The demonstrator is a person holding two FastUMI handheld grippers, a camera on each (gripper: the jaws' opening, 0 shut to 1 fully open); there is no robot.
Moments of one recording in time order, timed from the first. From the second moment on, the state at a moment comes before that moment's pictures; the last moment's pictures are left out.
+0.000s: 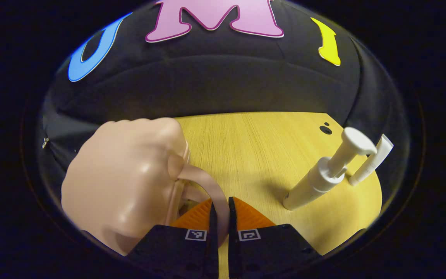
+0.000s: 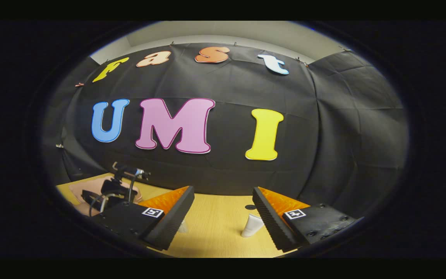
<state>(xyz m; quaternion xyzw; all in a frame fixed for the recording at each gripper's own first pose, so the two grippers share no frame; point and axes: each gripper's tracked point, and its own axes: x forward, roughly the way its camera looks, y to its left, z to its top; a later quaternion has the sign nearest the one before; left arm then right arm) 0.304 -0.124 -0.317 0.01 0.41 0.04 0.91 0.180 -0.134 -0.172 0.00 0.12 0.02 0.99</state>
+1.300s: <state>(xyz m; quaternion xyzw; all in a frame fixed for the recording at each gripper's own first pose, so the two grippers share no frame) 0.293 0.341 -0.164 0.17 0.37 0.19 0.89 0.162 -0.080 -0.165 -0.04 0.13 0.03 0.99</state>
